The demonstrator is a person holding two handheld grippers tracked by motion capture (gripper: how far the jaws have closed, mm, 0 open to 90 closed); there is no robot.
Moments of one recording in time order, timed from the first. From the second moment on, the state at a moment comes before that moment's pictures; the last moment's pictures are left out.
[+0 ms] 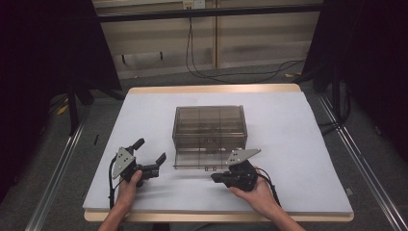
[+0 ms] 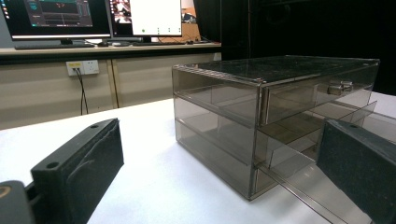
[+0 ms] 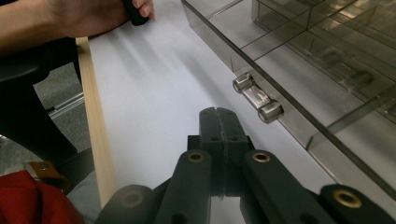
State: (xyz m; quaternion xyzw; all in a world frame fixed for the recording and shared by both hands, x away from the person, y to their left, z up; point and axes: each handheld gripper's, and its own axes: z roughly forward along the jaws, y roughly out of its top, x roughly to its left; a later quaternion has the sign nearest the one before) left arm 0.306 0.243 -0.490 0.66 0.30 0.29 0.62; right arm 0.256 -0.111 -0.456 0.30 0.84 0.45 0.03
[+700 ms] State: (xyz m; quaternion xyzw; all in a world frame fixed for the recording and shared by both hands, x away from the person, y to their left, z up) left arm 0.306 0.243 -0.490 0.67 0.30 0.29 0.62; right arm 0.267 -0.090 -0.473 0.29 0.84 0.45 0.02
